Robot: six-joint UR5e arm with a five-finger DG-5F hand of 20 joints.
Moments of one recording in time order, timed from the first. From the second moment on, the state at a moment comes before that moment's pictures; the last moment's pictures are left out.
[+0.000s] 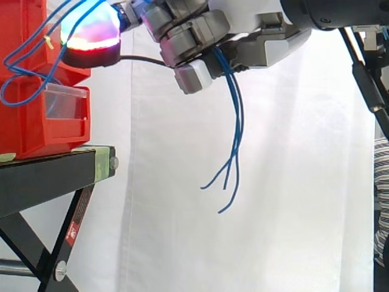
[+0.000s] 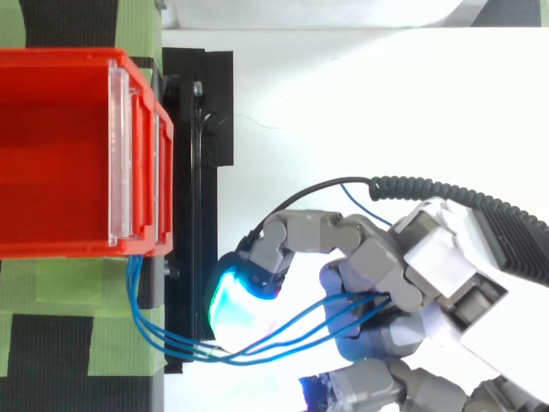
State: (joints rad) arm 0.52 -1.97 -1.58 -2.42 -0.48 -0.77
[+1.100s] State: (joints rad) arm 0.52 -1.97 -1.58 -2.37 -0.38 -0.84
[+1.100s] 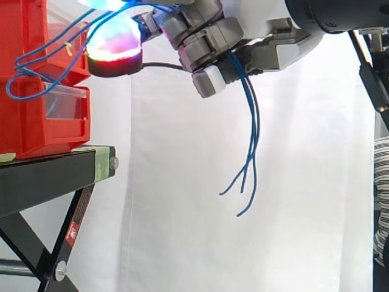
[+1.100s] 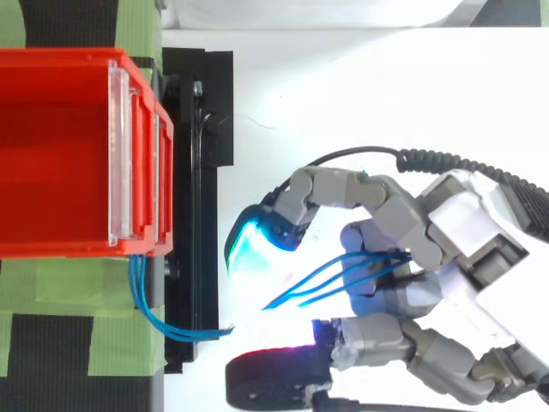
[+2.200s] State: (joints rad) arm 0.52 -1.97 -1.58 -2.19 -0.27 -0.87
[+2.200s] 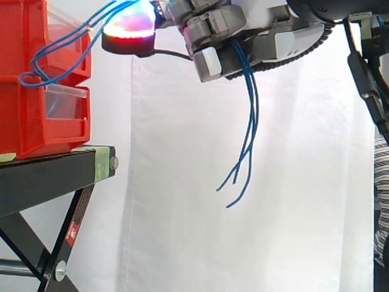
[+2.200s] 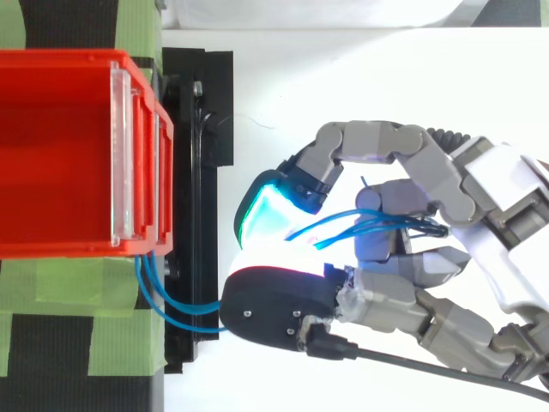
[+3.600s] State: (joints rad) arm 0.52 -1.97 -1.58 -2.27 -0.42 -0.86
